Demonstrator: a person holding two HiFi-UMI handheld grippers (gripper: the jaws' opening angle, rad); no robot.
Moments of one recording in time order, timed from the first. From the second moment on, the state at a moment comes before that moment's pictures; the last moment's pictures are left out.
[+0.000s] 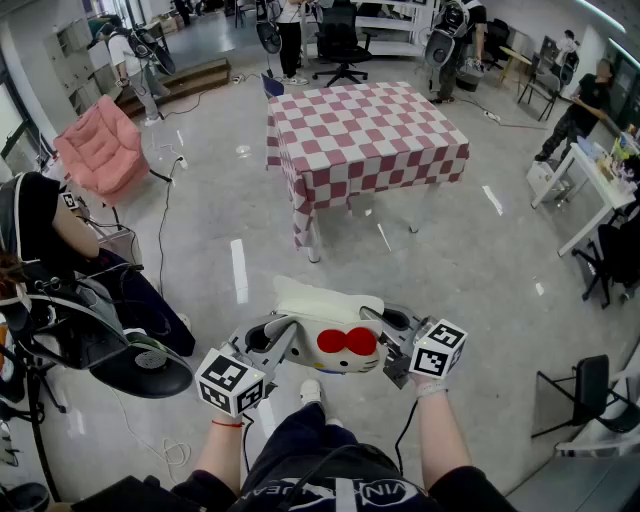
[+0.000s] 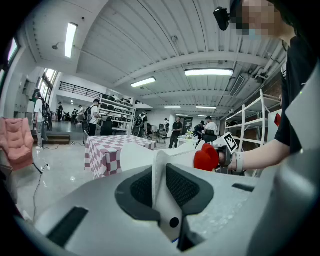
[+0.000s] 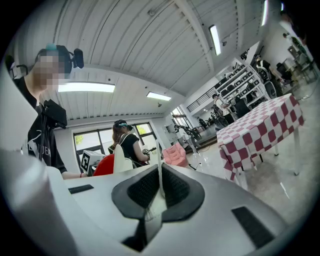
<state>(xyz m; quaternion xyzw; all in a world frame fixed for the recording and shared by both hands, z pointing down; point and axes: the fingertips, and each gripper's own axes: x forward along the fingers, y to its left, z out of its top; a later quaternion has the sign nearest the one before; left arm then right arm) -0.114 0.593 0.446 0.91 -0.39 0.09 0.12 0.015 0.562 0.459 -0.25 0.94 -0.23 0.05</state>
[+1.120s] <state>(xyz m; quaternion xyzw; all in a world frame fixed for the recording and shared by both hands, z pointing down) -0.165 0.390 0.446 0.92 -0.37 0.08 0.11 -0.034 0.358 0.458 -0.27 0.93 -0.22 0.05</state>
